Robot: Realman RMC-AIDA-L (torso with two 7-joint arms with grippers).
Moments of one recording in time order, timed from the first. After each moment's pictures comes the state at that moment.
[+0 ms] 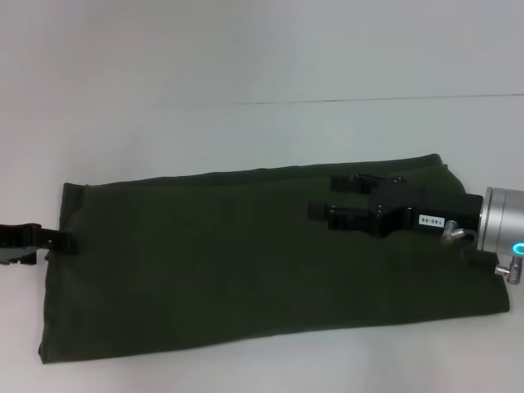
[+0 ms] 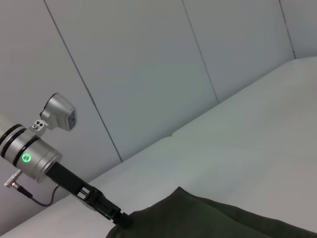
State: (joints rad) left arm -0.65 -1.99 0.56 0.80 2.70 1.34 -2.50; right arm 0.61 2.09 -0.68 -0.49 -1.90 -1.42 1.44
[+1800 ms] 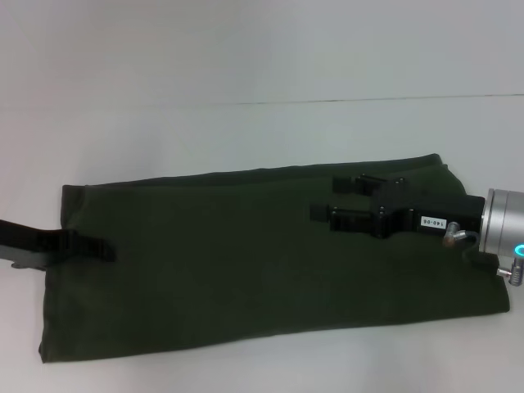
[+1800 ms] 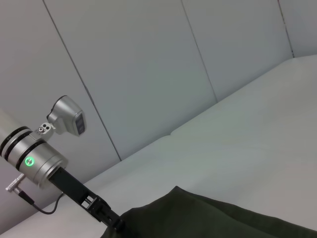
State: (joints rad) left arm -0.70 -2.00 0.56 0.71 2.69 1.36 -2.49; right arm 0.60 2.09 -0.68 -0.49 -1.90 -1.42 1.44
